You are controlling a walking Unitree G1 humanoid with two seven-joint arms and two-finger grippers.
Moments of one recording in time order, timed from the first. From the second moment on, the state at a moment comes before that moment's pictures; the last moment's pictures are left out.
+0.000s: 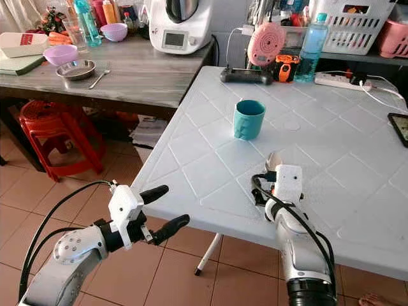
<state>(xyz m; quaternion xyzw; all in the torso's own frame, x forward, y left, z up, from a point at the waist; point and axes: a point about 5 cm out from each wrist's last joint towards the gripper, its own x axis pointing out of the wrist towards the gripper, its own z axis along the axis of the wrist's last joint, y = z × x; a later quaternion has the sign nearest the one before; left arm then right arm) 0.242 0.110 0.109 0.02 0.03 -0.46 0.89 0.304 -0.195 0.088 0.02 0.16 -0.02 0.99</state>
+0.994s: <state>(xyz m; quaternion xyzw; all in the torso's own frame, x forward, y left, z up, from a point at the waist) 0.256 0.119 0.109 0.04 0.03 -0.46 0.89 0.306 -0.205 0.086 0.05 0.18 -0.03 0.98</state>
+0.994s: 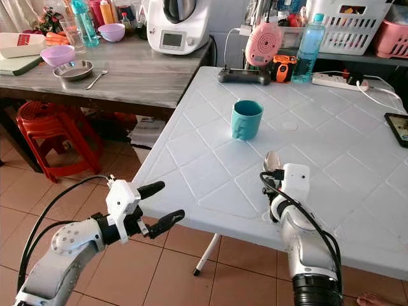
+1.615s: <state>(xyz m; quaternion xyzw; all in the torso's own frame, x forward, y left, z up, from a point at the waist) 0.256 0.118 0.107 0.04 0.03 -0.48 0.88 0.303 -0.211 0.085 0.05 0.18 -0.04 0.98</state>
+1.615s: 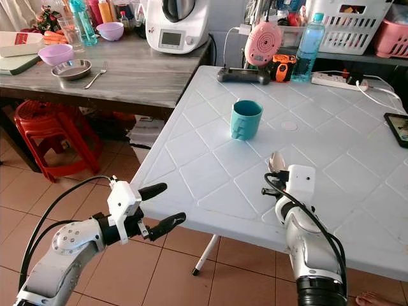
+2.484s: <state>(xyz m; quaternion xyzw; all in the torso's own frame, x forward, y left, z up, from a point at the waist) 0.309 0.153 0.106 -0.01 0.03 -0.20 0.98 0.279 -0.190 0.148 -0.05 0.02 -0.08 1.00</state>
